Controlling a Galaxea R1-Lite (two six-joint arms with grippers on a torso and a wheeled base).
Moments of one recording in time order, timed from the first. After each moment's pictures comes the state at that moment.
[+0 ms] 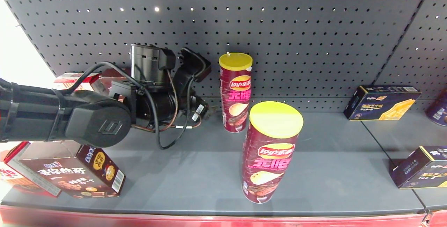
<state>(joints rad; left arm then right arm) -0.49 1.86 -1.23 -0.34 0.13 0.41 0.00 0.00 0.00 0.00 -0.03 0.00</state>
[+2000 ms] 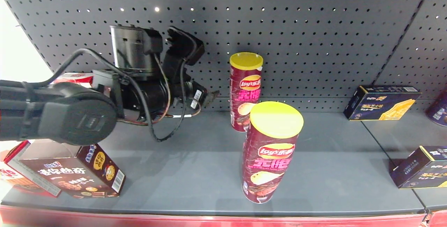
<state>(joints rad) -0.51 1.78 -1.23 -0.37 0.13 0.34 0.00 0.00 0.00 0.00 -0.03 0.00</state>
